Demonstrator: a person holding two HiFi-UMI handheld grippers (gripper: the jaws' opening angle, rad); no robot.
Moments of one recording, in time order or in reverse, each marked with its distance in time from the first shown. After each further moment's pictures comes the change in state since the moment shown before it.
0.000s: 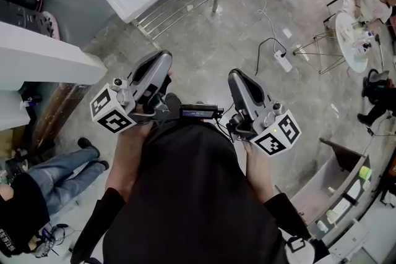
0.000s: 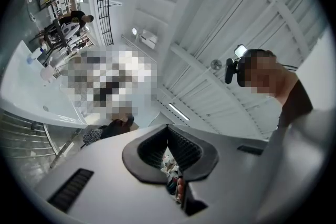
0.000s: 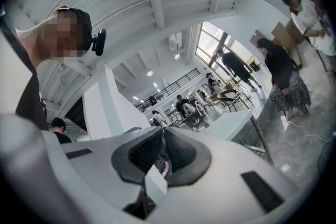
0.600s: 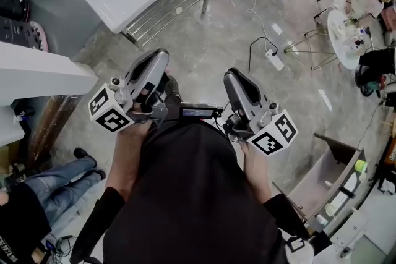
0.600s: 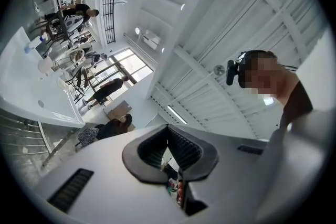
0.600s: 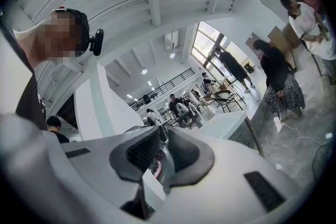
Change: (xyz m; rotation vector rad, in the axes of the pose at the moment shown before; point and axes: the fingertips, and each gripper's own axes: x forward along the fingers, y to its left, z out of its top) left arm 0.025 0.052 0.016 -0.059 -0.021 -0.033; right arm 0.037 -0.031 0.003 -0.003 0.016 -0.071
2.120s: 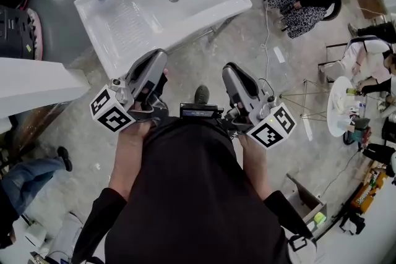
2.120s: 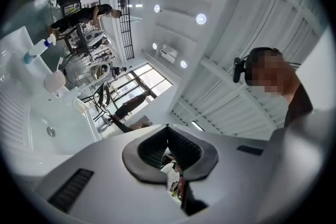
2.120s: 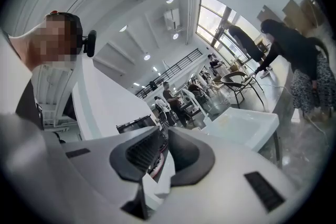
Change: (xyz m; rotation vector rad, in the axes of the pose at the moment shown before) left arm 0.113 0.267 0.113 -0.020 -0.152 0.219; right arm 0.282 -0.192 0.057 0.048 0.192 0.130
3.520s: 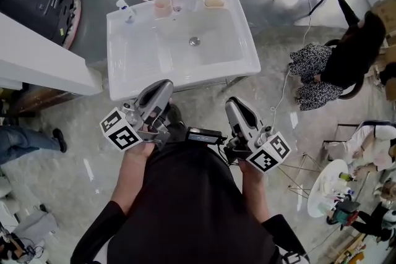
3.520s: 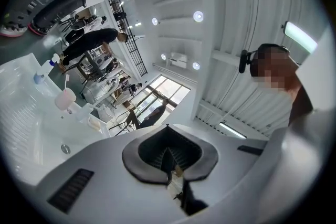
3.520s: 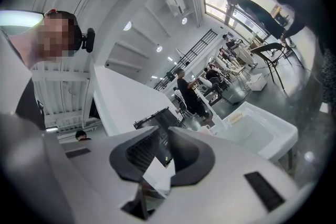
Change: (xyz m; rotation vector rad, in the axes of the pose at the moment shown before) left arm 0.071 0.020 -0.014 0.157 -0.126 0.270; right arm 0.020 -0.097 0.058 0.051 0.125 0.276
